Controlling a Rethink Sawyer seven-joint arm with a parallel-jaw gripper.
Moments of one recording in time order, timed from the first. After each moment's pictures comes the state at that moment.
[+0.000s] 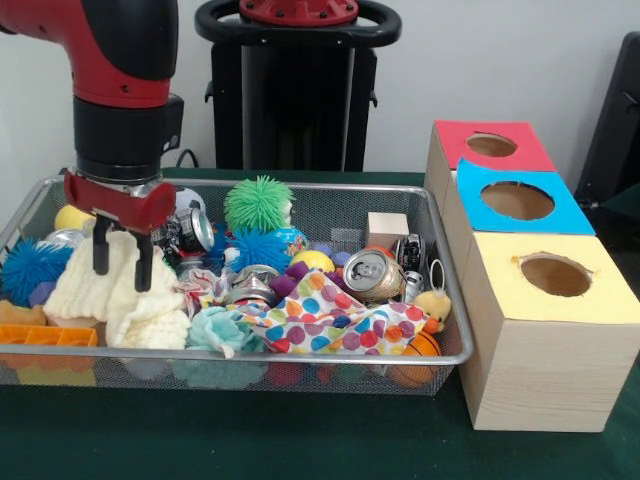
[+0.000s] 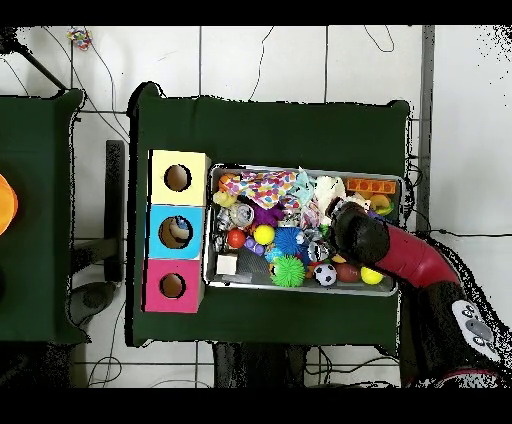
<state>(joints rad) -0.57 -0.52 0.01 1.61 -0.11 0.26 1.79</state>
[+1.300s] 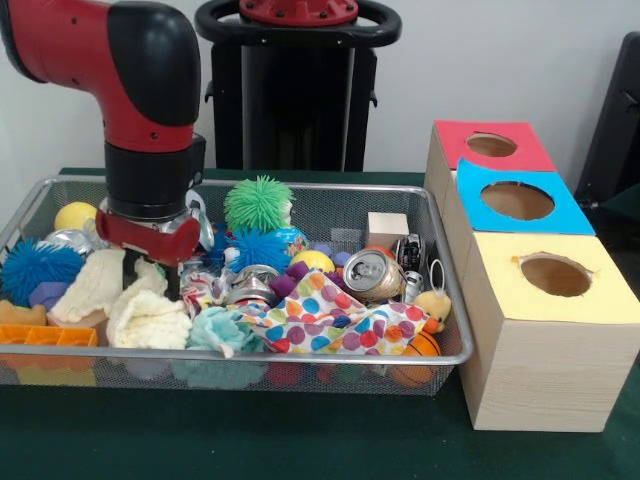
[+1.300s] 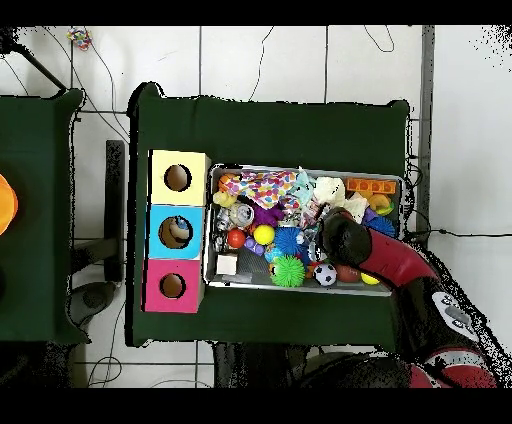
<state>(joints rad) -0.57 -0.42 0.02 1.61 -0.11 0.17 1.79</state>
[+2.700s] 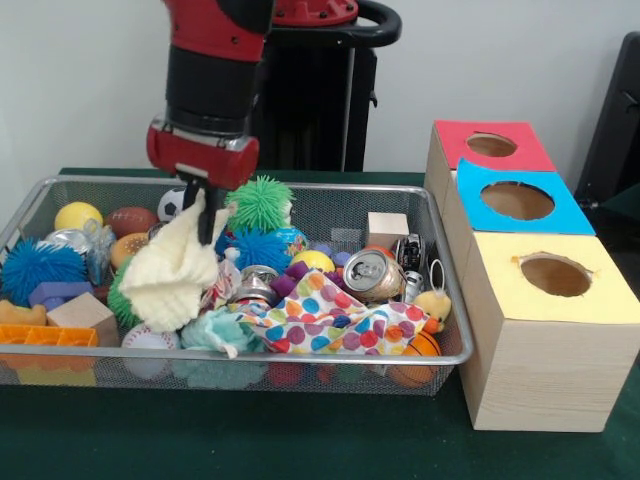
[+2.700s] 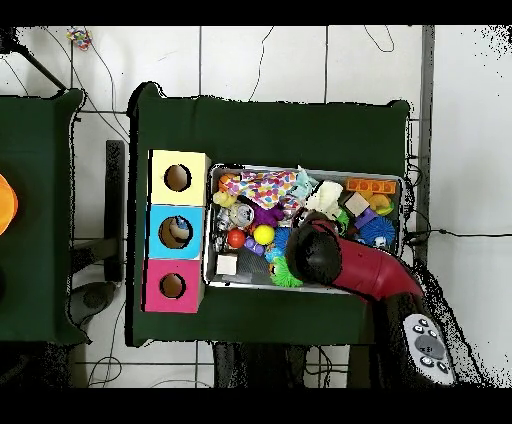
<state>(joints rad) -0.38 -0.65 -0.08 1.77 -0.13 0.17 1.79</state>
